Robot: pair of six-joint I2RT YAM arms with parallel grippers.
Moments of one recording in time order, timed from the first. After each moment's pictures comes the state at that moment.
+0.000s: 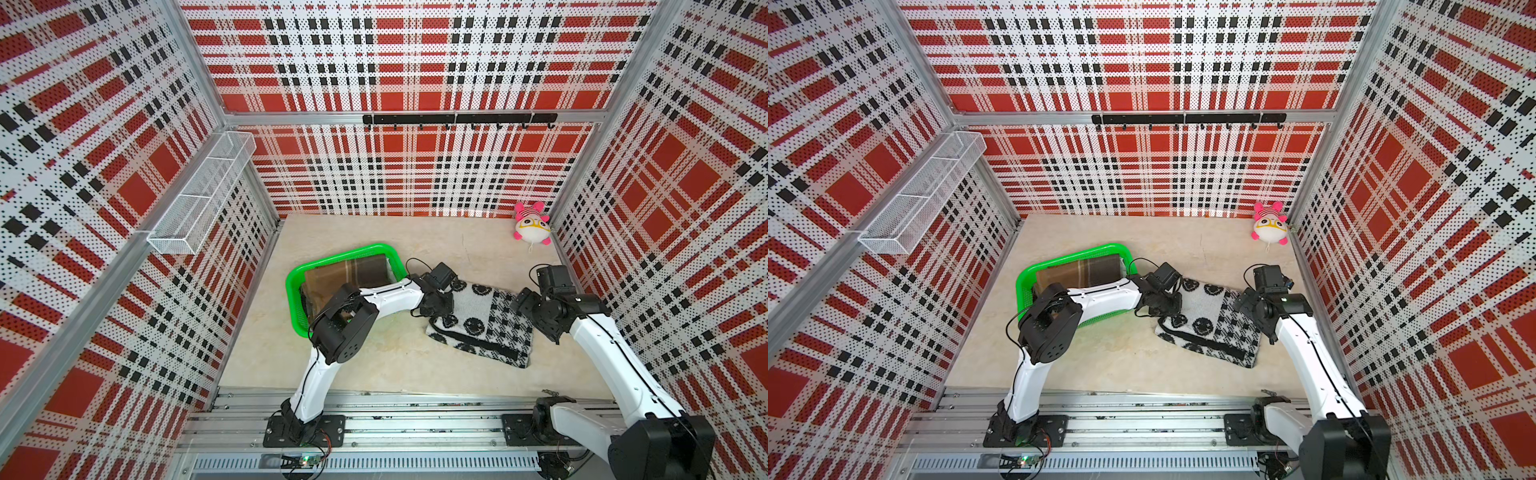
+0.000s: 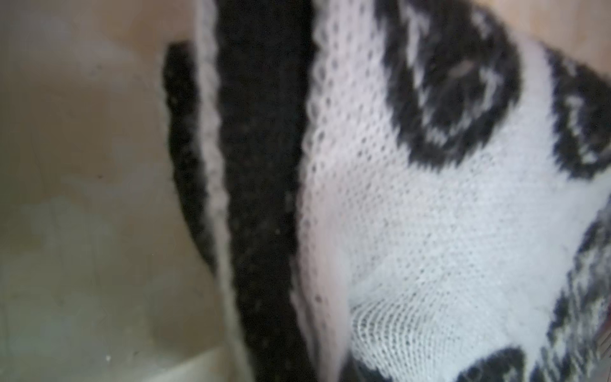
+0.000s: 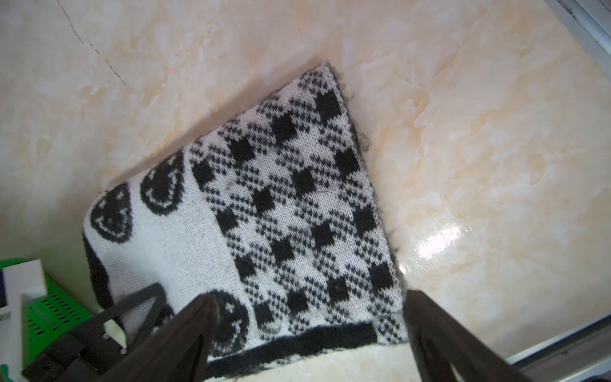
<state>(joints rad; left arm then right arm) -0.82 2.16 1.56 -0.47 0.12 -0.76 0.05 1.10 0.89 -0.92 0.10 0.79</state>
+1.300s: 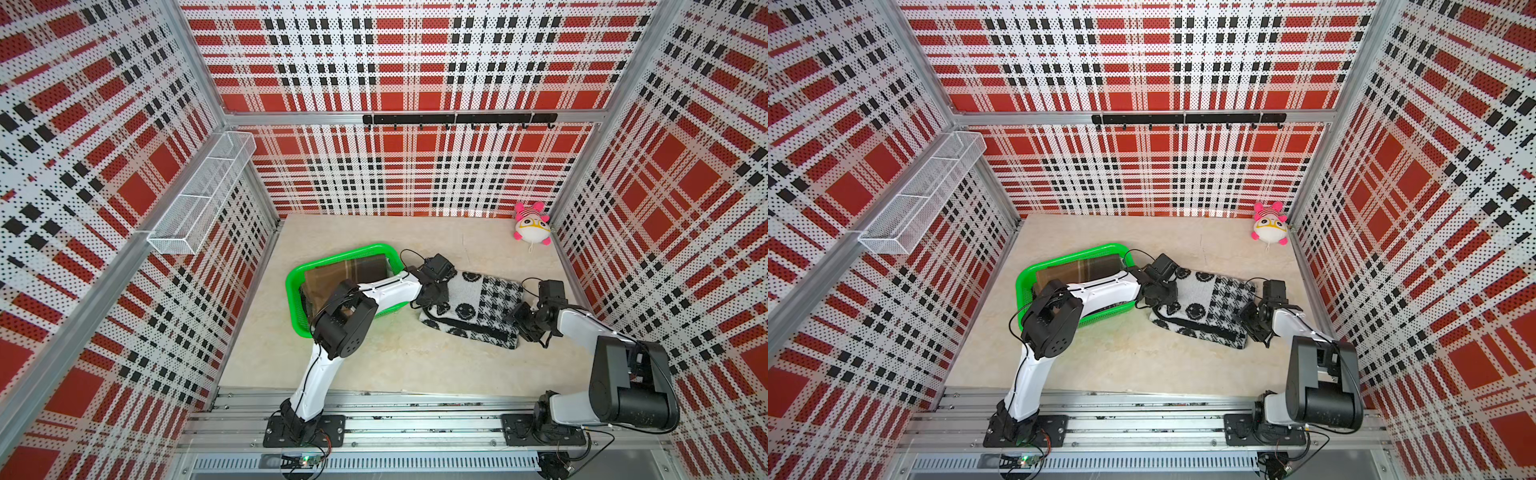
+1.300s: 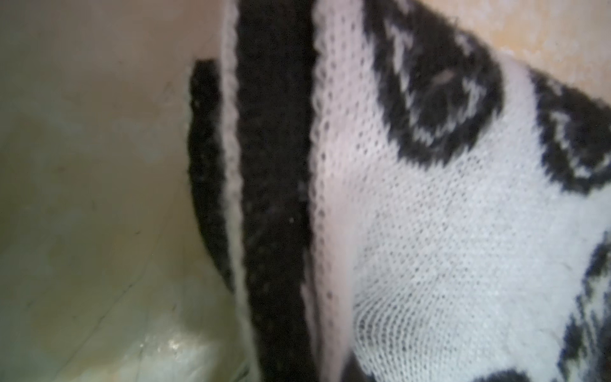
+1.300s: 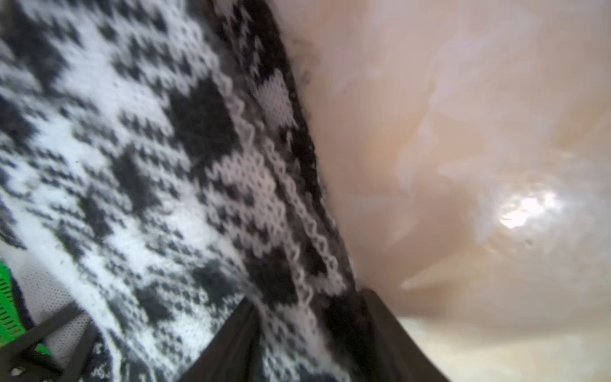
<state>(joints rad) -0.79 2.21 1.65 -0.50 0.01 -0.76 -0.13 1.42 0.65 -0.42 -0.31 0.70</state>
